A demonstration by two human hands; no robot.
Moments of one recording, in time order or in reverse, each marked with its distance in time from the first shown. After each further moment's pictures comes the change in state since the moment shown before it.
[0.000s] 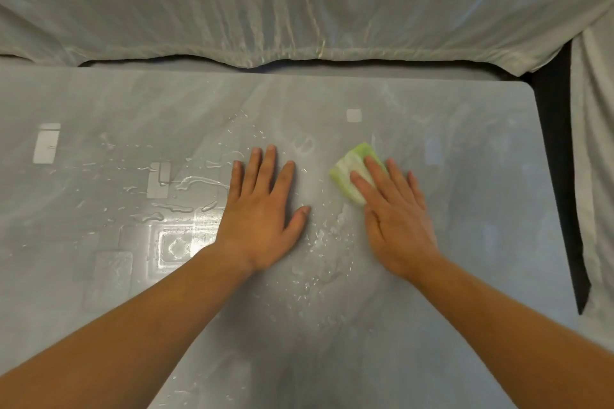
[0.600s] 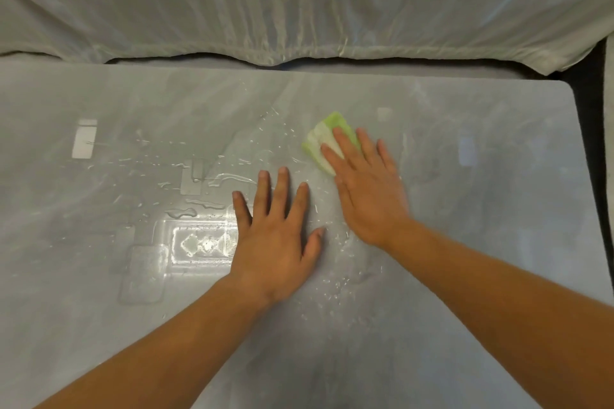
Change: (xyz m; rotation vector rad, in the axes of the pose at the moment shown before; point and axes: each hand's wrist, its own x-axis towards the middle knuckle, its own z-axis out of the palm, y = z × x) left_hand -0.042 -0.010 0.006 0.003 -0.061 -0.086; right_hand 0.063 -0.066 0.013 -0.090 0.002 -0.141
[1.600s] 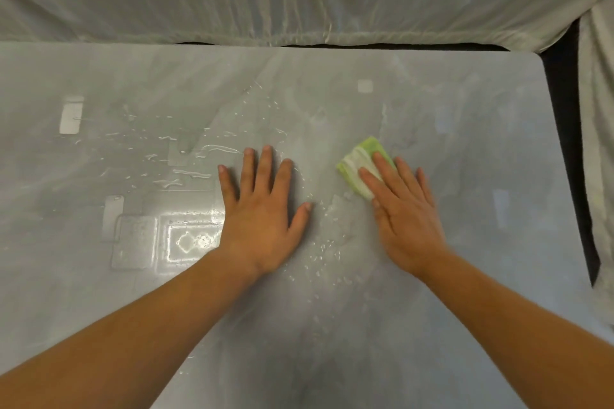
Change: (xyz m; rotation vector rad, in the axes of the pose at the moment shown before) left_hand -0.015 0.006 0.005 0.026 0.070 0.006; right_hand -0.112 0.034 0.004 0.144 0.026 0.165
